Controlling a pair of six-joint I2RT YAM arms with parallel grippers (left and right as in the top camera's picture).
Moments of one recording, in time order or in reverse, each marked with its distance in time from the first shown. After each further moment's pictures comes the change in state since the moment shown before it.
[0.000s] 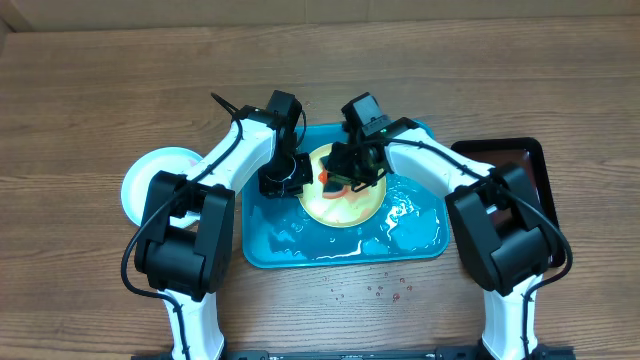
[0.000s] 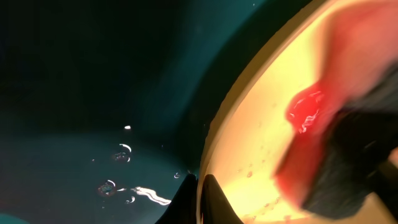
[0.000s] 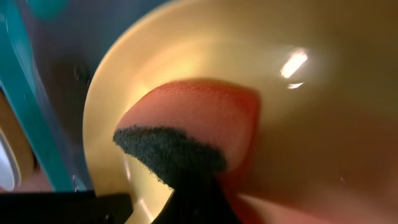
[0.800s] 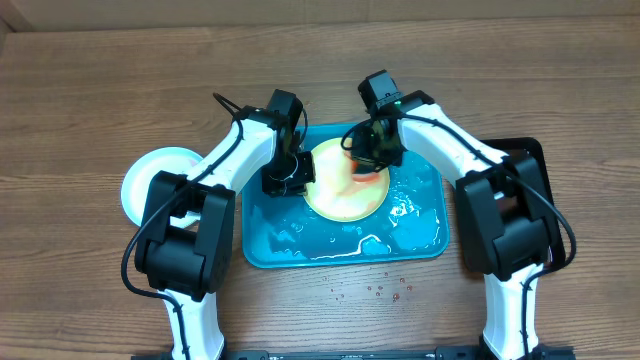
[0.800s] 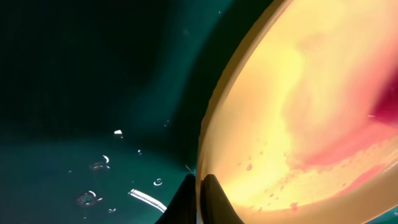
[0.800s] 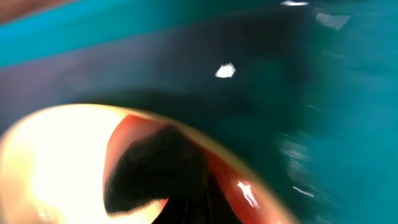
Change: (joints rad) left arm -0.001 0.000 -0.002 0.025 0.037 0.015; right arm -0.093 0.059 0.172 -0.205 0.219 -0.086
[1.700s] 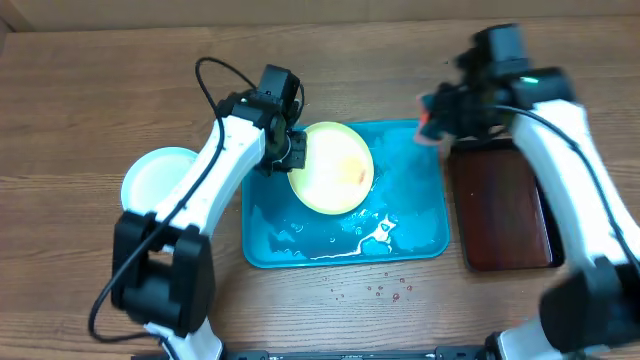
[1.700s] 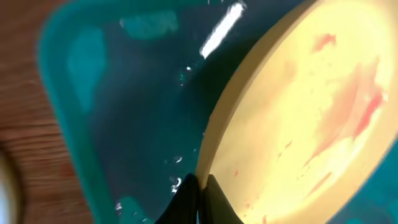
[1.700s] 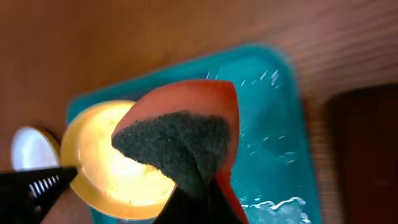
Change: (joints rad) left arm -0.025 -0.193 0.072 -0.040 -0.261 0.194; right arm -0.304 -0.475 0.005 -0.247 -0.085 -0.153
